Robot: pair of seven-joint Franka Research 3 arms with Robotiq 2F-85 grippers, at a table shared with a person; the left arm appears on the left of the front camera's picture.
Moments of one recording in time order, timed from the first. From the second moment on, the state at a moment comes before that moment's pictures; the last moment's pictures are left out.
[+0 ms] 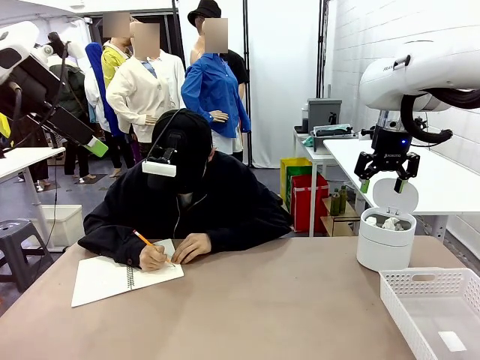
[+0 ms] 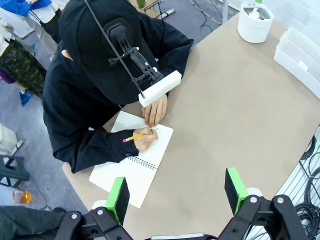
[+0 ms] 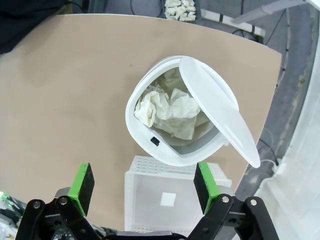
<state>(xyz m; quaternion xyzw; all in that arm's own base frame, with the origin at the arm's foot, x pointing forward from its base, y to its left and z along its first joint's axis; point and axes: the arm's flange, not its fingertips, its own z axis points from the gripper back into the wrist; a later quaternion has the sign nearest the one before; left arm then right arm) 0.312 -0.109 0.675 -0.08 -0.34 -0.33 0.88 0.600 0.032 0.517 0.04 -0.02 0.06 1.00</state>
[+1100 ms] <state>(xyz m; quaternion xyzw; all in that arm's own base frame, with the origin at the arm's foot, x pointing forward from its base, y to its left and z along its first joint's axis) 0.312 -0.109 0.675 -0.08 -0.34 -0.33 0.88 0.428 0.081 0.648 0.18 -0.17 0.35 0.90</state>
